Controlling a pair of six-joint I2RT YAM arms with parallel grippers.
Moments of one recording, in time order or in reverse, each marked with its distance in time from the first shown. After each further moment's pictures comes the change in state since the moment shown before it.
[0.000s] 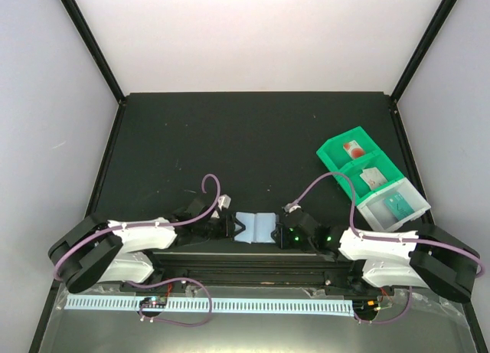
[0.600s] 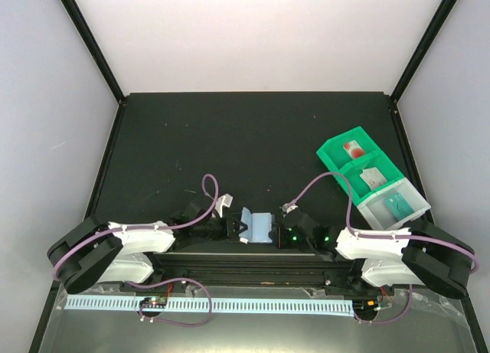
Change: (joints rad) left arm -0.007 -0.016 -0.054 0.178 0.069 -0.092; right arm 0.000 0.048 -0.003 0.078 -0.021 0.000
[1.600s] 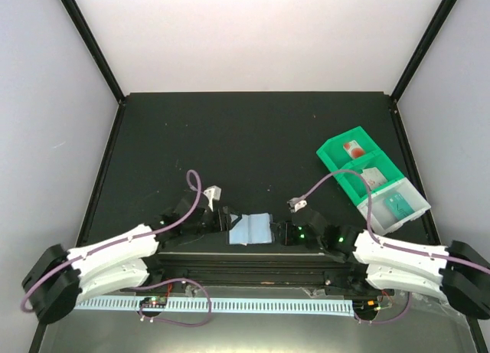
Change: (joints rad) left arm -0.016 -0.242 0.092 -0.357 -0.203 0.063; right arm 0.003 -0.215 0.019 -0.175 0.055 -0.018
